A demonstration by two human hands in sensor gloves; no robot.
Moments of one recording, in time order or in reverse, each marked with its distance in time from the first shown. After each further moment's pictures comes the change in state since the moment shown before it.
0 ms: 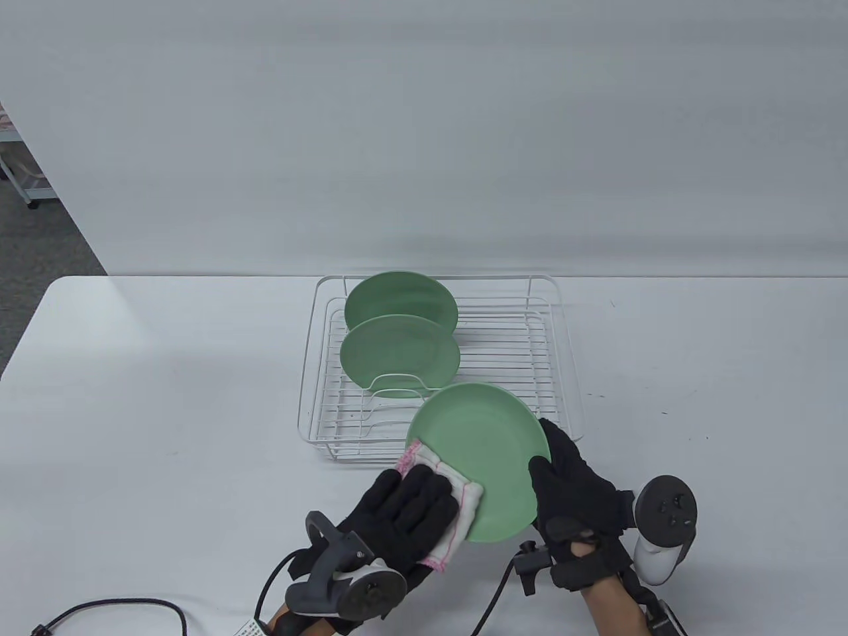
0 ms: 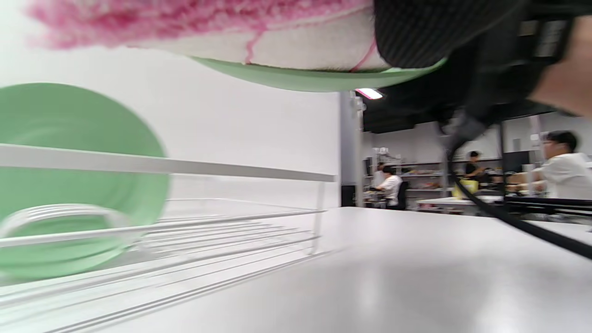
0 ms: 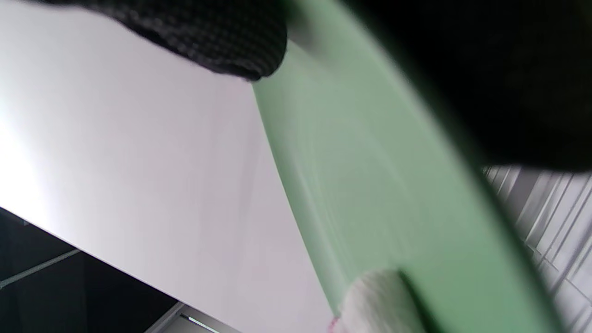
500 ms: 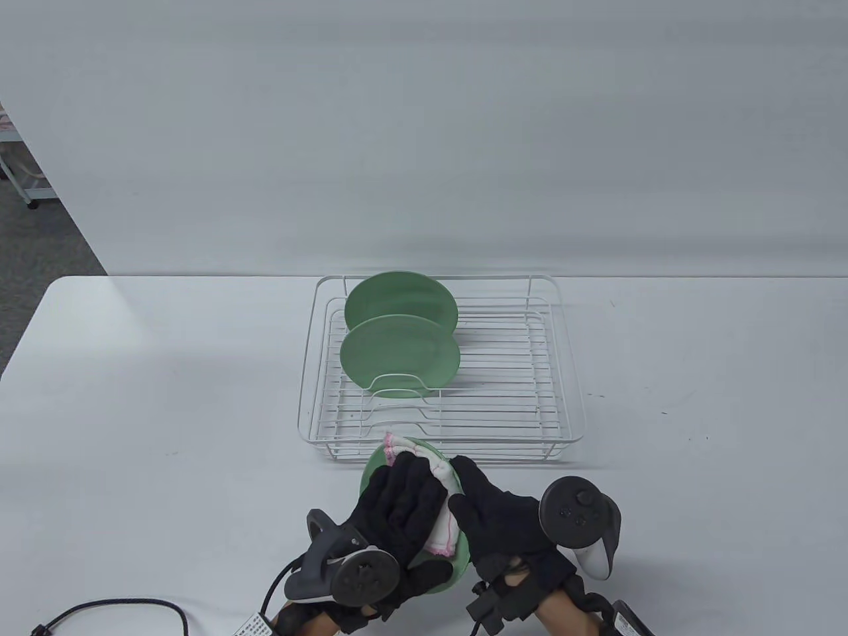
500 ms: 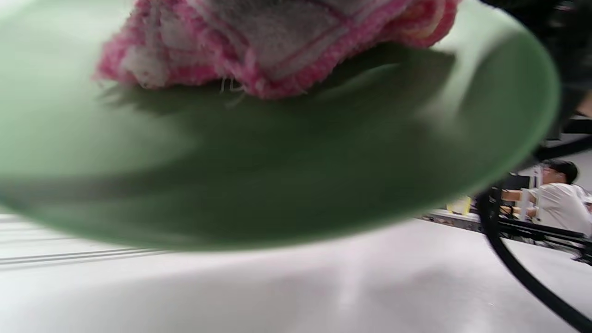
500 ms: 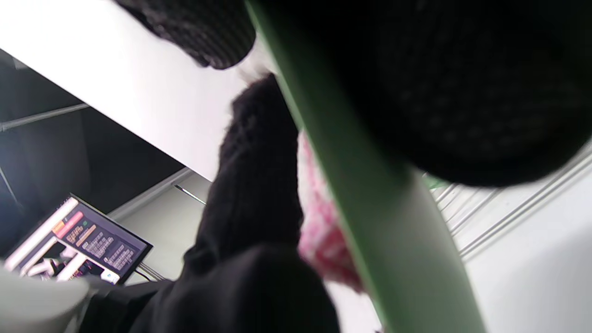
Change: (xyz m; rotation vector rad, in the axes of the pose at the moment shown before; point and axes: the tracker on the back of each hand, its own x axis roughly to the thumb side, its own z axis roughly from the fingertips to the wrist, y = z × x) left_hand 0.010 -0.014 -0.001 -0.053 -0.033 0.137; right_hand 0.004 0.066 0.010 0.323 -0.018 0.134
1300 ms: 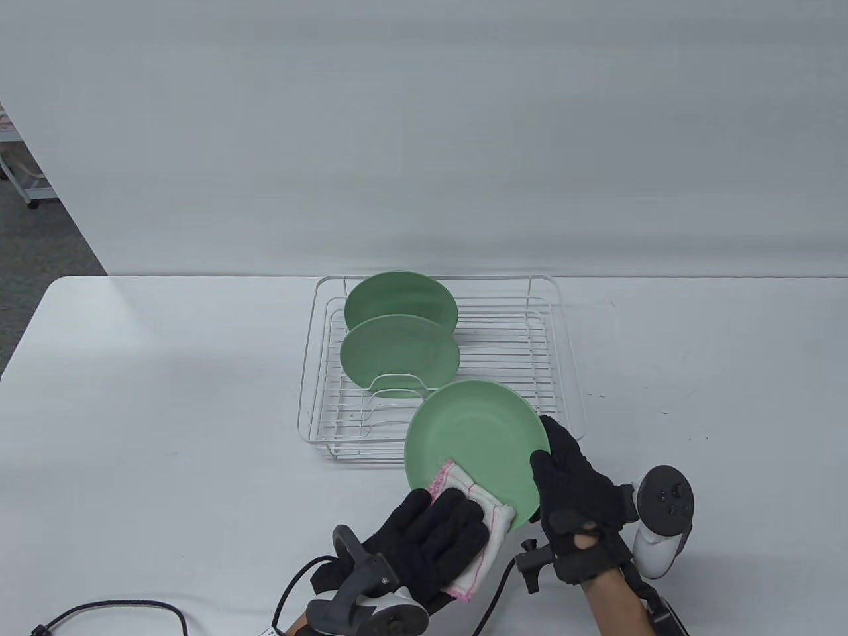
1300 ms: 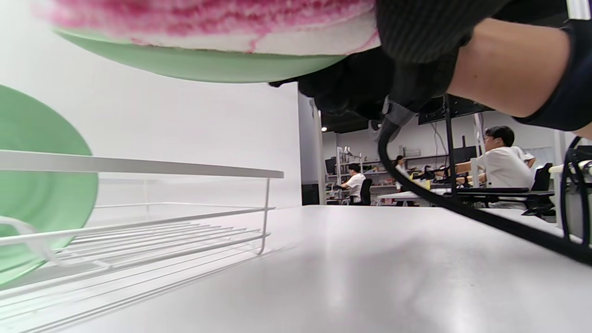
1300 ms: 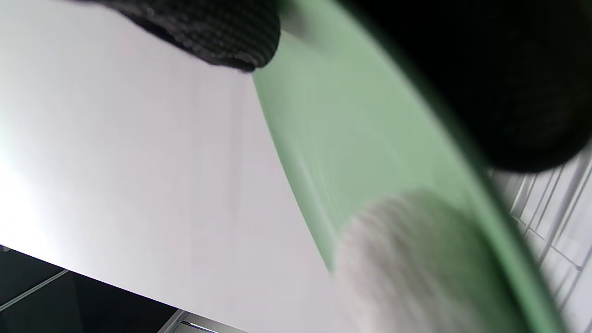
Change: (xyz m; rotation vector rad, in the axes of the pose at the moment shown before) left_hand 0.032 0.002 -0.001 0.036 -0.146 -0.140; right_hand -0.026 -0.074 0.007 -0.327 0.096 -0.263
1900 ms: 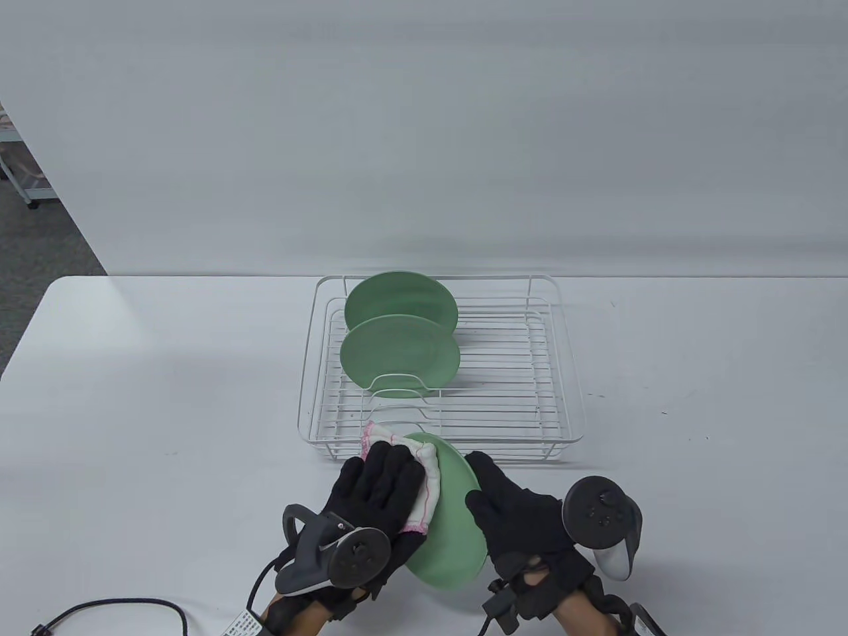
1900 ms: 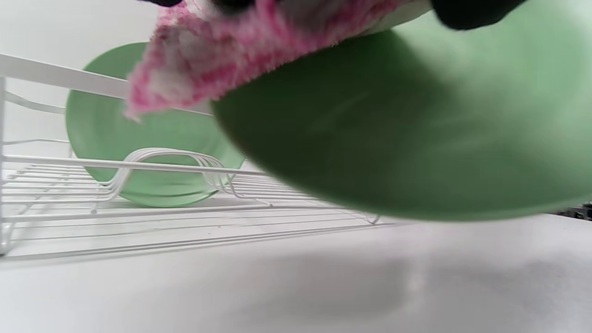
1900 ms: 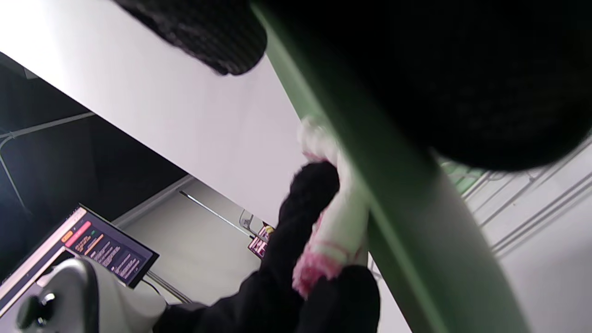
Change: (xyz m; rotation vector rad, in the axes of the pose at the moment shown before) left_hand -0.056 -0.009 0.012 -0.100 0.330 0.039; right_hand 0.013 0.066 0.020 0.331 -0.115 0.299
